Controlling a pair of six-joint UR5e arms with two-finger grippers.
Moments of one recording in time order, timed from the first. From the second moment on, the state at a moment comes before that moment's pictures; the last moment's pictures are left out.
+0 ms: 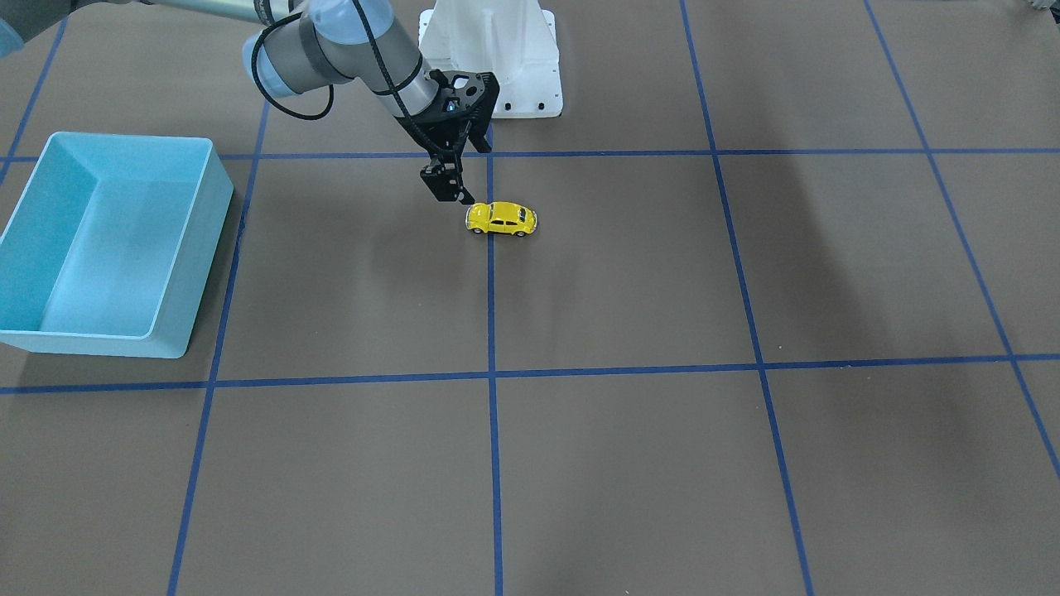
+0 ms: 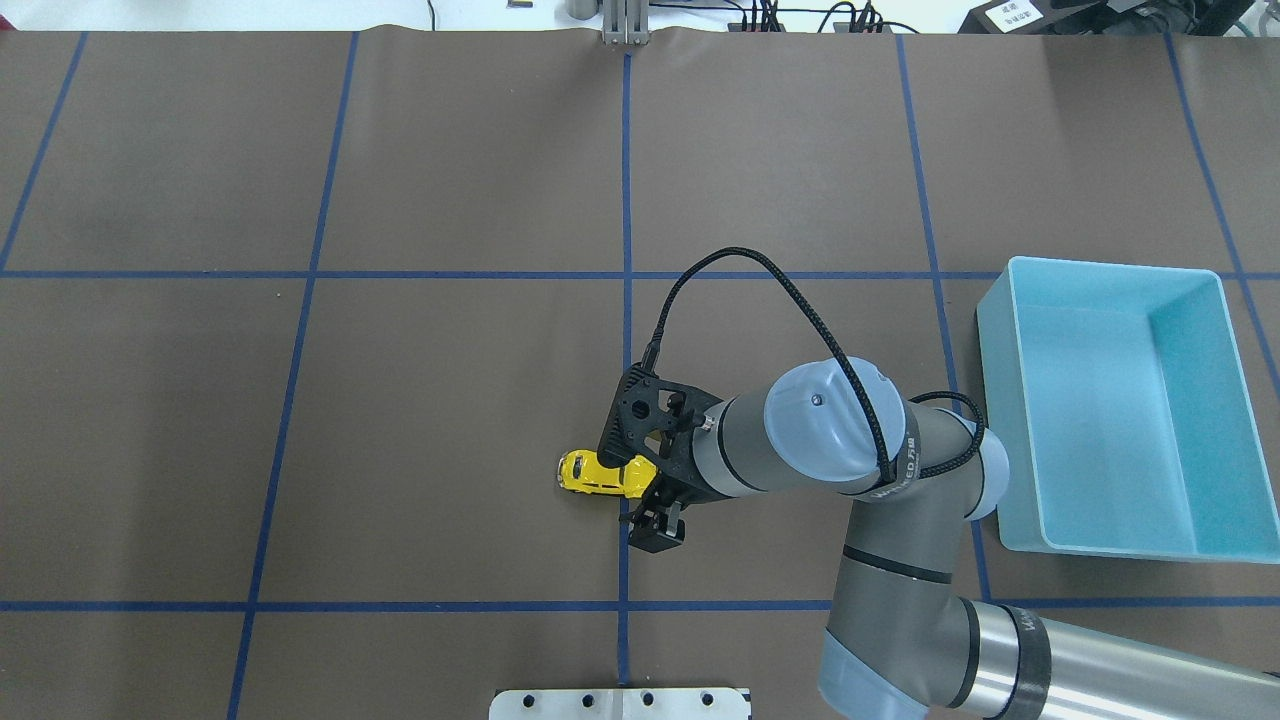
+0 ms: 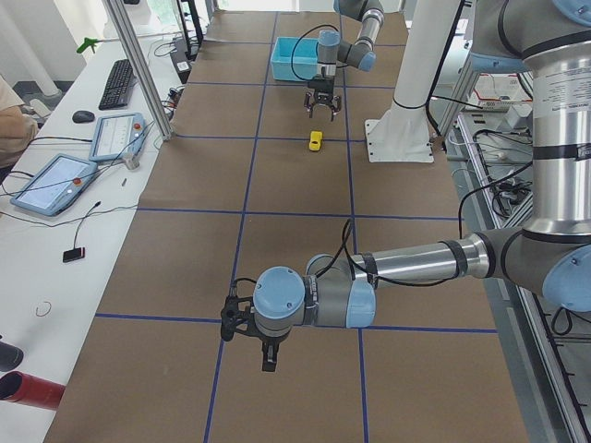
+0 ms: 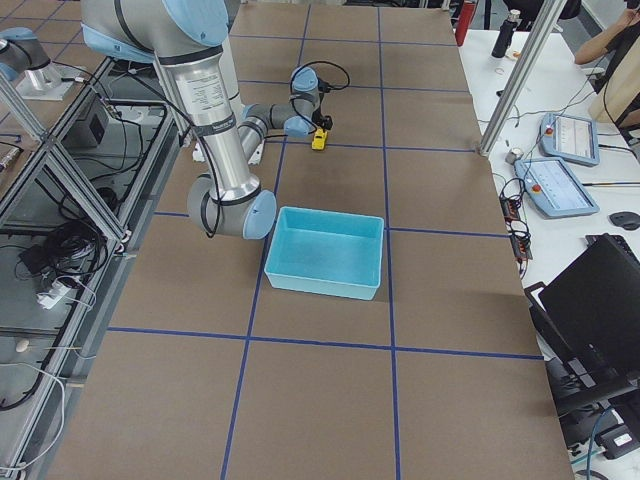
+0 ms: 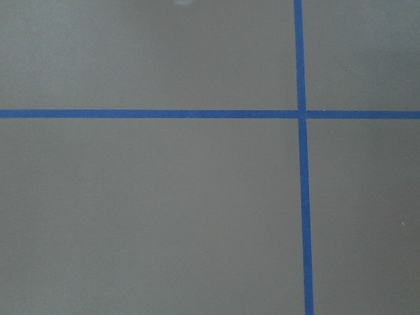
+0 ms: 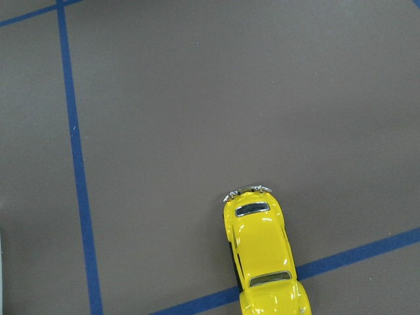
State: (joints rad) left arm -1.69 -1.44 -1.55 -1.79 -2.40 0.04; right arm 0.37 -1.07 1.78 -1.10 1.83 0.14
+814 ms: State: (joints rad) left arm -1.69 -1.45 -1.55 -1.79 -2.41 0.04; right arm 0.38 -0.93 1.56 -1.04 1.80 0.07
